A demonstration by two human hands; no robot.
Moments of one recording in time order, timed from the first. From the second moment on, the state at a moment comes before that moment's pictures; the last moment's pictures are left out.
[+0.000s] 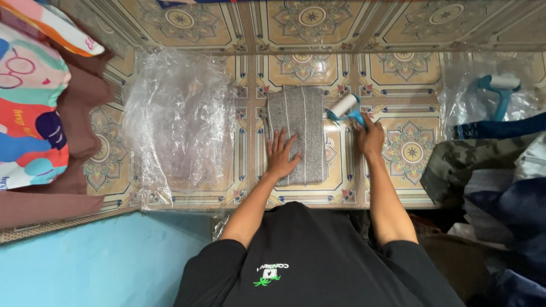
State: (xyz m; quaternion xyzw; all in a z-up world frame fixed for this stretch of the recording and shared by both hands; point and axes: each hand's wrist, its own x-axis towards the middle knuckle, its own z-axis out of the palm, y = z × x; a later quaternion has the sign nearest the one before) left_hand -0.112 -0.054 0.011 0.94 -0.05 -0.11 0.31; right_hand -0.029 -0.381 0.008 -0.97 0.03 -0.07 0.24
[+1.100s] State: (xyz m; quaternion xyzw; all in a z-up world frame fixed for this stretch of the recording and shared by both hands) left_hand -0.155 0.132 0.019 0.95 0.26 0.11 0.16; right_hand -0.073 -0.043 0.066 -0.84 -0.23 0.18 0.46
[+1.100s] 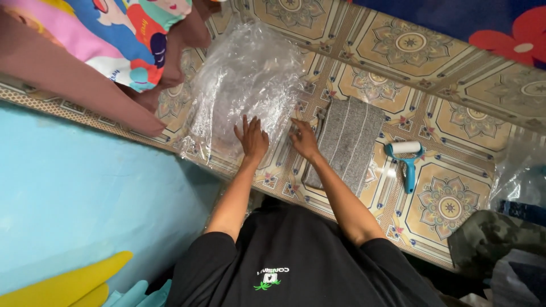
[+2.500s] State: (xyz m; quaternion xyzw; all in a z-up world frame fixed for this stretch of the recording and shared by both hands) left_hand -0.122 0.171 -0.017 0.95 0.11 0.26 0.09; right_hand -0.104 -0.154 0.039 -0.96 -0.01 -0.05 0.26
